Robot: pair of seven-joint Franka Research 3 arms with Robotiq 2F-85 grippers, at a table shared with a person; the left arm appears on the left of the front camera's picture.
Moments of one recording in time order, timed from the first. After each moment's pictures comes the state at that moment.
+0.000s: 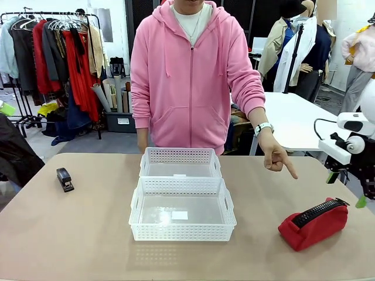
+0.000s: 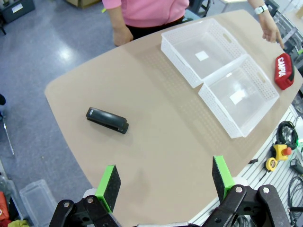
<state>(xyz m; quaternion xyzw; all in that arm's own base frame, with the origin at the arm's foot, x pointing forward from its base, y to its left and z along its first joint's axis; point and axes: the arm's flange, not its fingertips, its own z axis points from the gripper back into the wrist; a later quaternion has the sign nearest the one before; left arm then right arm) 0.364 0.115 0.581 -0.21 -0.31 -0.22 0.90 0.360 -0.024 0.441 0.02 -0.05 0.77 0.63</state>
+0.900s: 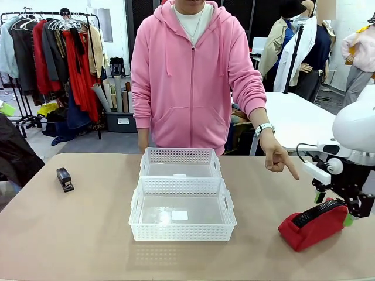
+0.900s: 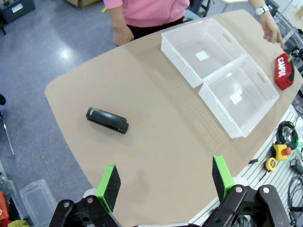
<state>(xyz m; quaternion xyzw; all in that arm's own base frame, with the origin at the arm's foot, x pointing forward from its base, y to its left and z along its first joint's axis) 0.364 0.115 0.581 -0.21 -0.31 -0.22 0.90 0.383 -0.014 0.371 0.06 -0.01 0.78 0.62</state>
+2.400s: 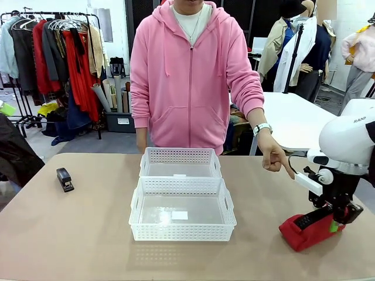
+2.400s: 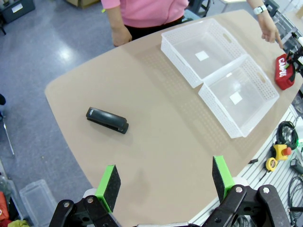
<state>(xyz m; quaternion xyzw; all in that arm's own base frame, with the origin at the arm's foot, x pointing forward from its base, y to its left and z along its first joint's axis) 0.364 0.115 0.581 -0.21 -0.31 -0.22 0.90 0.393 -0.006 0.340 0.06 0.01 0.79 0.61</state>
